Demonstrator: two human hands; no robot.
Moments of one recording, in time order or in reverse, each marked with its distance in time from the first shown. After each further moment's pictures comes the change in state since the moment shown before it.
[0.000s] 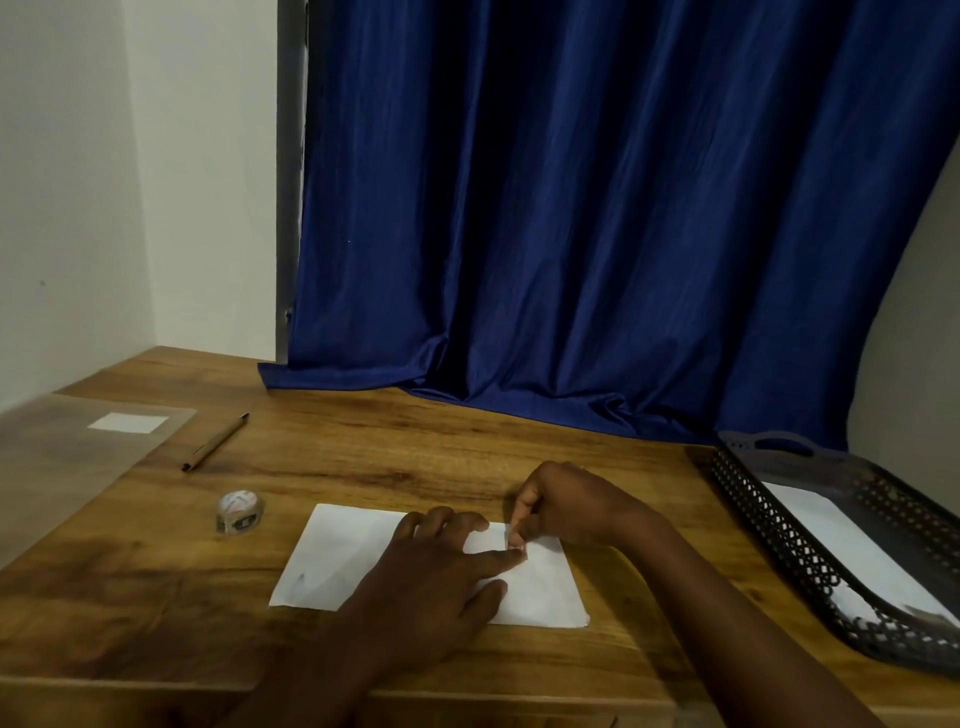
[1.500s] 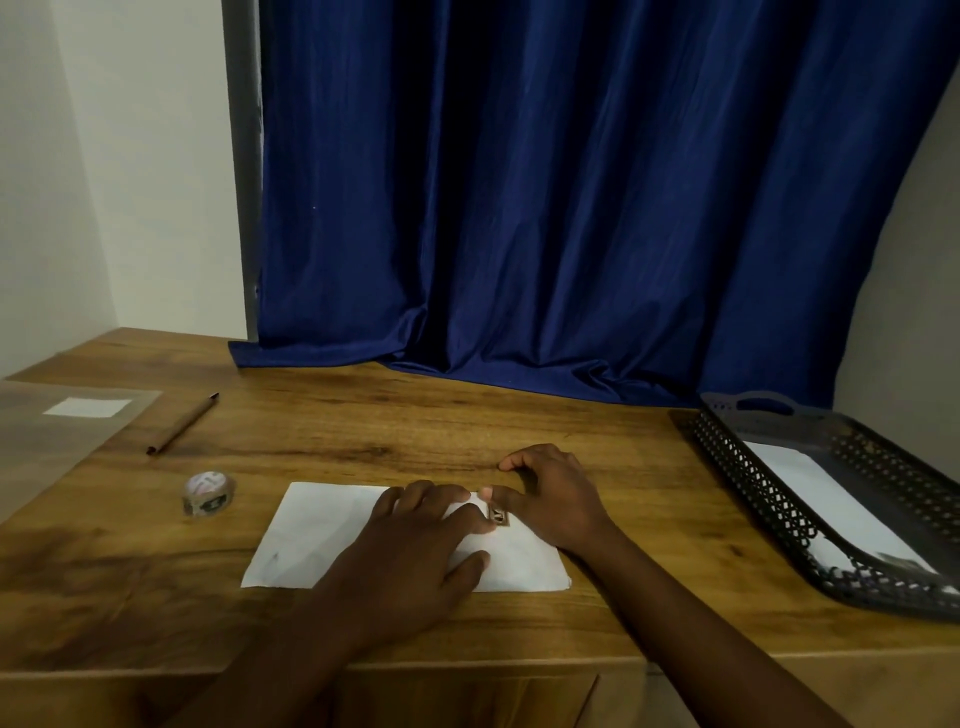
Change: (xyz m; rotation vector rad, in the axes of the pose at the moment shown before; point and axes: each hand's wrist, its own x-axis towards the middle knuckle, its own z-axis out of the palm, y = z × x) left_hand -0.003 0.002 -0.001 -0.061 0.045 -0.008; right_hand 0.000 0.031 0.065 0.134 0.494 0.167
